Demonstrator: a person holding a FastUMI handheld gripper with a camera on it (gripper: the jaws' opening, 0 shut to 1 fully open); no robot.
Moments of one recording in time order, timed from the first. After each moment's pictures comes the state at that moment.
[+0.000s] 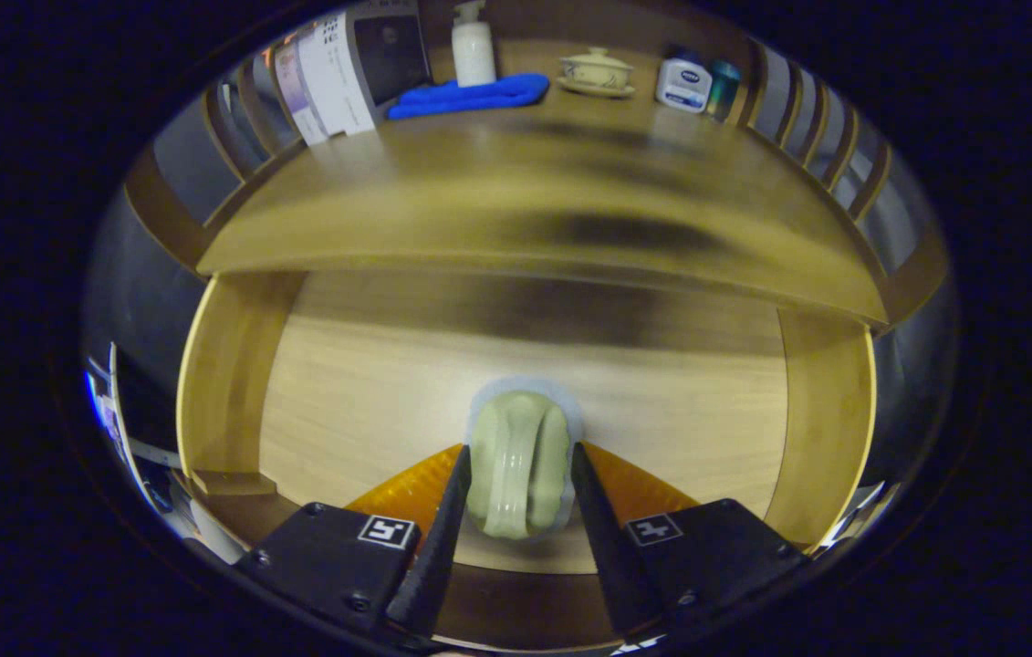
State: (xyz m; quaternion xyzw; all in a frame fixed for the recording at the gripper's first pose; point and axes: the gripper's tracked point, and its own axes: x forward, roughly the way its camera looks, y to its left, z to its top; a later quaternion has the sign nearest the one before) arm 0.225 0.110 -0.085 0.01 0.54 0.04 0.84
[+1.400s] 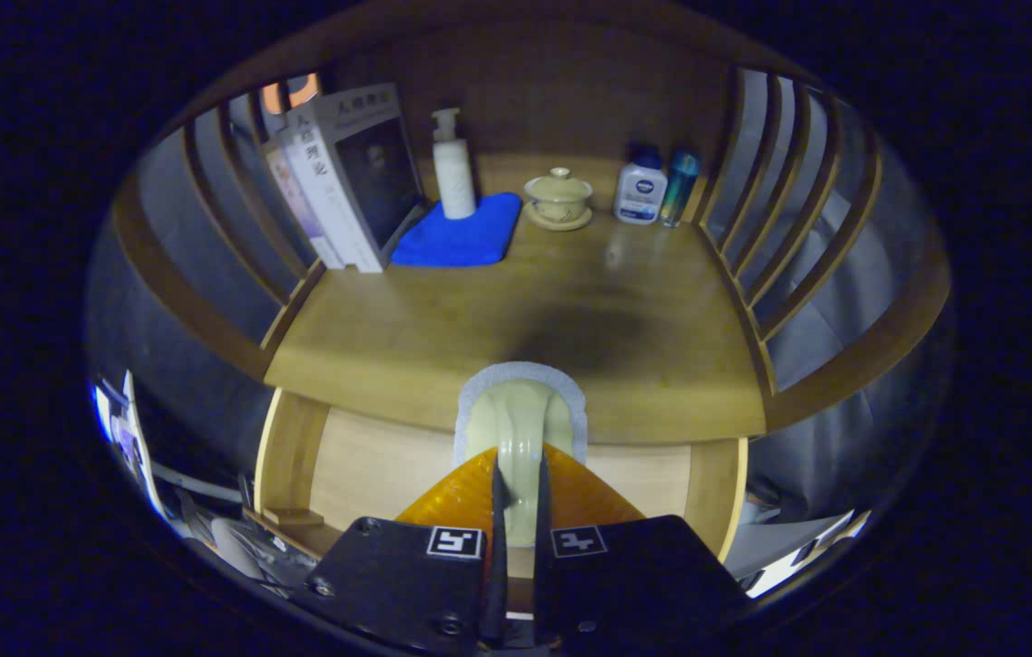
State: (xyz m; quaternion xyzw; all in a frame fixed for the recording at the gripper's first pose) arm 0.278 0.064 0.083 0.02 0.44 0.03 0.90
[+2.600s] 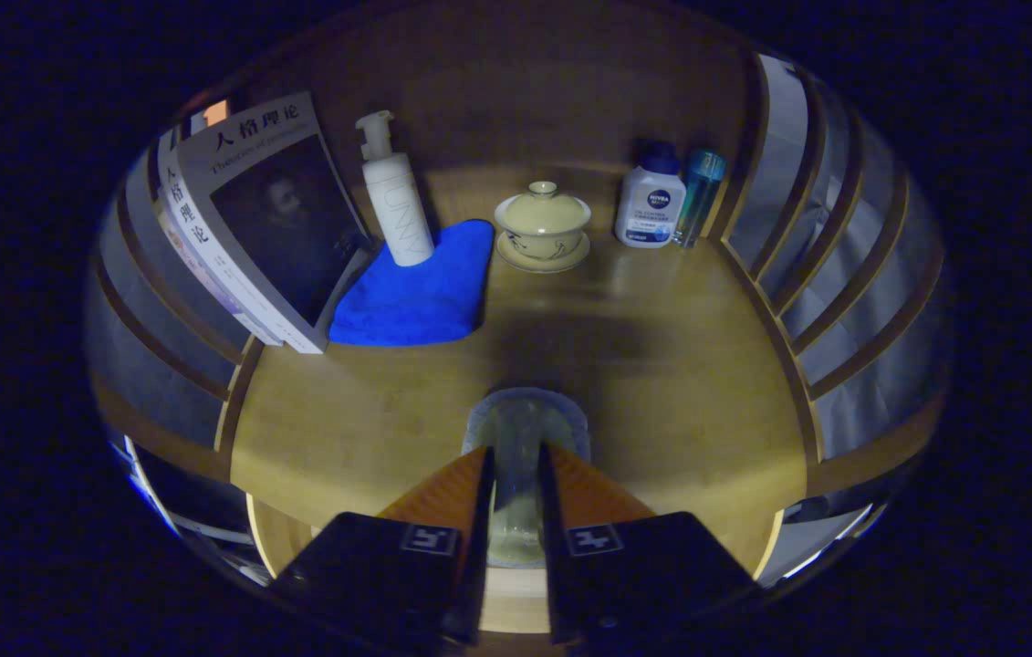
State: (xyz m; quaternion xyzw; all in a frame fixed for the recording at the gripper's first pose) arm 0.385 0.077 0.064 0.06 0.42 0.01 0.91
